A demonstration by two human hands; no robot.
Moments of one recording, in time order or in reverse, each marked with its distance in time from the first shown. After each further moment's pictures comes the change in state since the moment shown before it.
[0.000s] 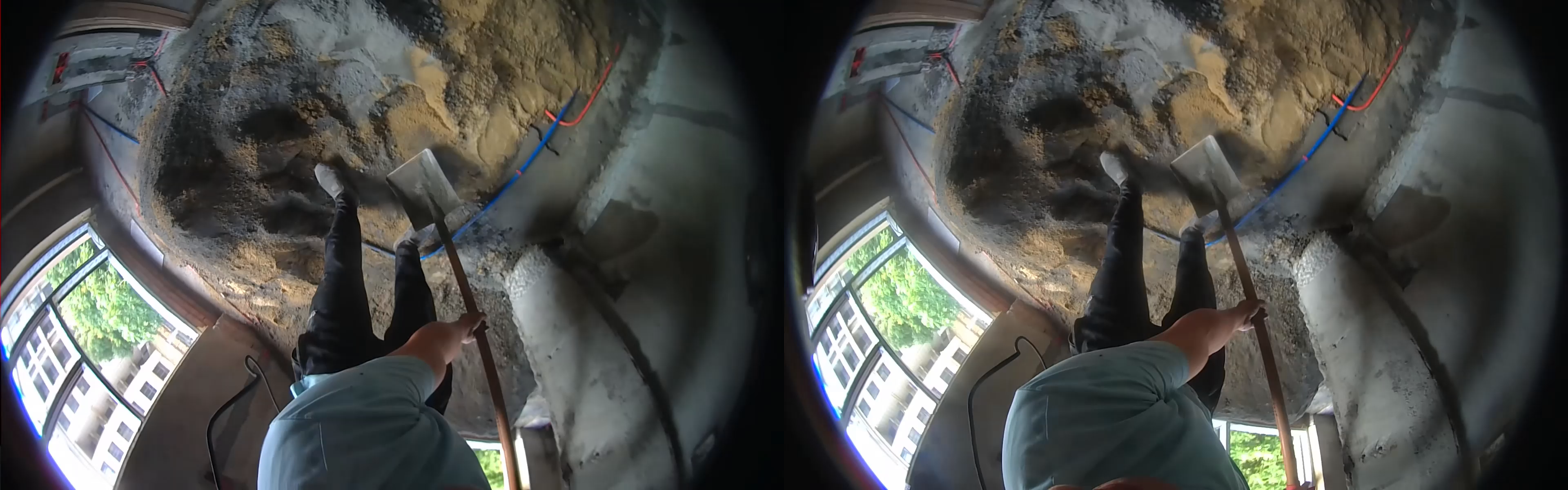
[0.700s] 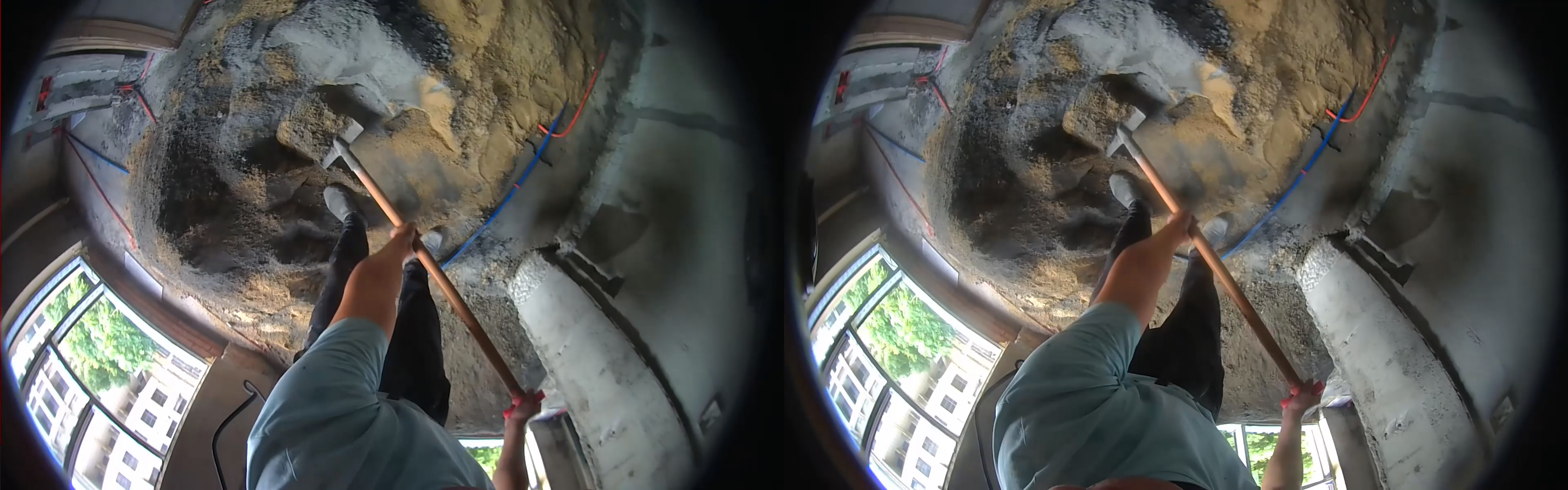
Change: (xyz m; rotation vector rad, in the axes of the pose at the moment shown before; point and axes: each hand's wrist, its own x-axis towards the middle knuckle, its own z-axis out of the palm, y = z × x) left_hand -0.079 0.361 -0.102 -0.033 0.302 0.501; right_hand 0.034 -0.258 0.189 0.978 -0.205 0.662
